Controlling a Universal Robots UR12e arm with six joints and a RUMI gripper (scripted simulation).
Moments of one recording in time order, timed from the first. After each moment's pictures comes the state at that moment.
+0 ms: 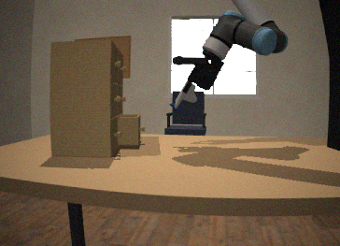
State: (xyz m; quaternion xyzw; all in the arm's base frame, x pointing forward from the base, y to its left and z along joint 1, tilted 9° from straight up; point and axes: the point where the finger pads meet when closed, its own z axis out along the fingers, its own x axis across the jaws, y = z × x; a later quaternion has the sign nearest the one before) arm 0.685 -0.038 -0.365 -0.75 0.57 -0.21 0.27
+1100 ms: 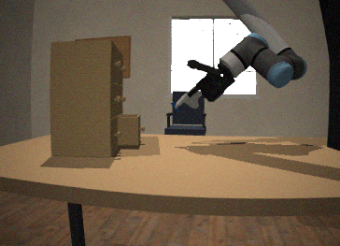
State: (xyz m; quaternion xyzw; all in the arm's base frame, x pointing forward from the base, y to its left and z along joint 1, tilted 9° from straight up) arm 0.683 -0.039 -0.368 -0.70 0.53 -0.30 0.38
